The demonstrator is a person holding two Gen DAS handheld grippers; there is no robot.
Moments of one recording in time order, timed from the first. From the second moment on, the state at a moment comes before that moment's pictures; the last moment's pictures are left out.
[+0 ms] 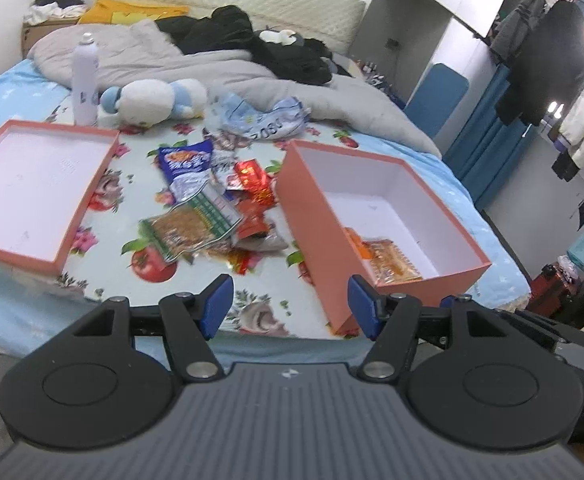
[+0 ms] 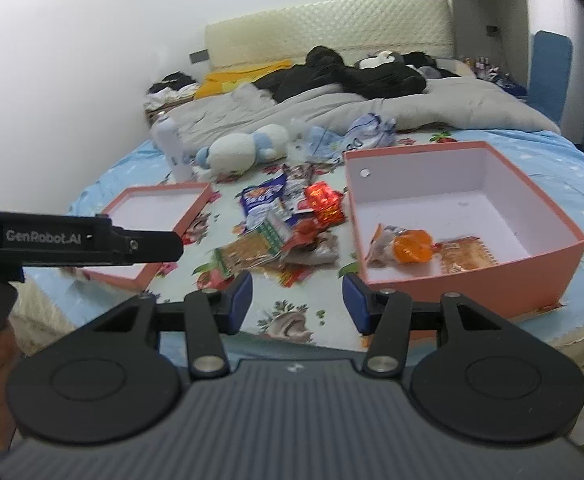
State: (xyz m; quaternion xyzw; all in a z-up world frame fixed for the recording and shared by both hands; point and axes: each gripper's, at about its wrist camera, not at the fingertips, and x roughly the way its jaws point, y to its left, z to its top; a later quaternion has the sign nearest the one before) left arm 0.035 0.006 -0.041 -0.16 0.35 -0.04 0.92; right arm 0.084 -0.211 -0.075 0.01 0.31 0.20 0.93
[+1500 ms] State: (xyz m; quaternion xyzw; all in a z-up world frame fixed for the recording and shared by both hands) left arm 0.287 0.088 -0.217 0.05 0.49 -0.08 0.87; right arm 0.311 -0.107 -0.175 -0.03 0.43 0.20 0.88
